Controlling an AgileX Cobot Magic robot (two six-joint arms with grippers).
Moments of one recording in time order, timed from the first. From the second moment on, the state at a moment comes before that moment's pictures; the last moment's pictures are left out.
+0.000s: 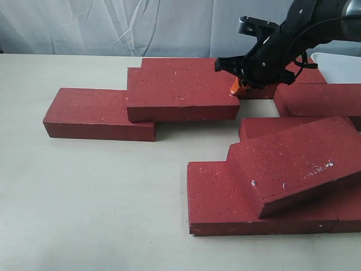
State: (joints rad) left arm 0.01 0.00 0.00 0.05 0.30 -0.02; right arm 0.24 2.04 -1.48 0.37 0.69 -0.08
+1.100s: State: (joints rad) left arm 0.01 0.00 0.00 0.05 0.30 -0.02; right arm 0.25 1.92 -1.47 0.29 0.87 -0.06
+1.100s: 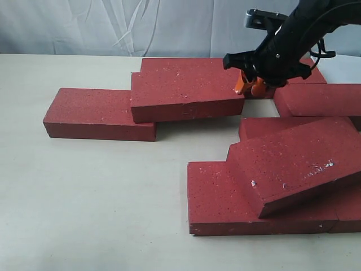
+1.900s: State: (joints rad) left arm 0.01 0.00 0.00 0.05 0.30 -0.02; right arm 0.57 1.63 -1.02 0.27 0.82 -0.11
